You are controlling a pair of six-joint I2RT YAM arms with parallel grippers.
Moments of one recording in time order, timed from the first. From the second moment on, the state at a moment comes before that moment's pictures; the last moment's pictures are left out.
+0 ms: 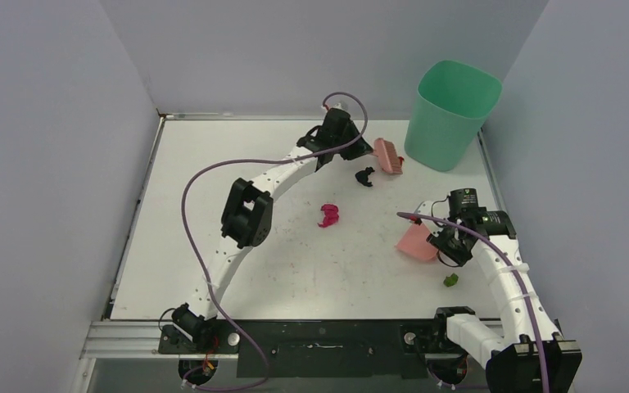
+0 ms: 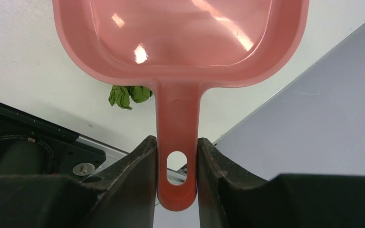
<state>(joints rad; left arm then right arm) -0.65 2.50 2.33 -0.29 0.12 -0.96 0.05 0.99 0.88 -1.15 0.11 -0.85</state>
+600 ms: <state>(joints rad) -0.52 1.82 1.24 -0.04 0.09 -1.06 0.05 1.01 0.89 -1.19 0.11 -0.86</state>
